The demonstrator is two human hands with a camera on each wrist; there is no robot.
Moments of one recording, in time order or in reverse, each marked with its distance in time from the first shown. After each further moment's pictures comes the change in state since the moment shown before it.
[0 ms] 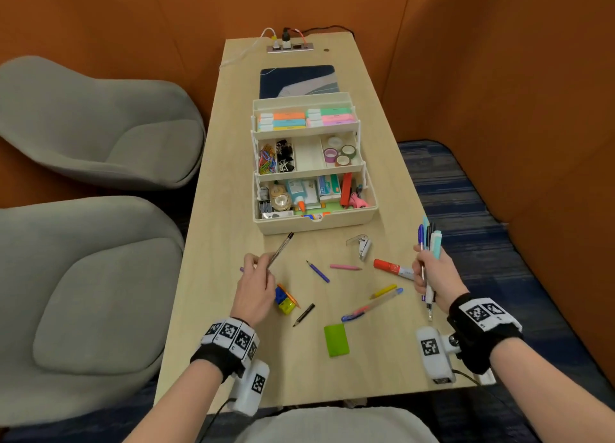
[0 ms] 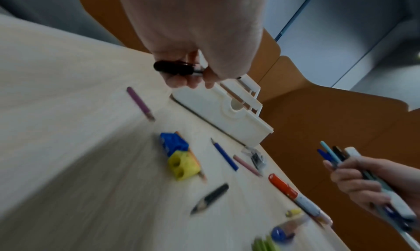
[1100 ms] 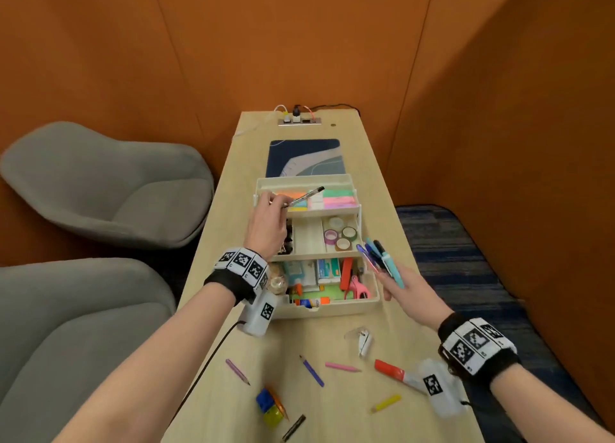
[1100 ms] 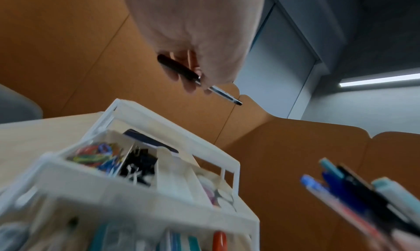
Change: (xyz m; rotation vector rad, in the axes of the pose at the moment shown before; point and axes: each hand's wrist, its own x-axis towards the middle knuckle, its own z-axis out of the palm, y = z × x) left_hand 0.223 0.111 -0.083 0.086 0.301 0.302; right_hand 0.048 -0.122 0.050 -0.756 -0.309 -0.521
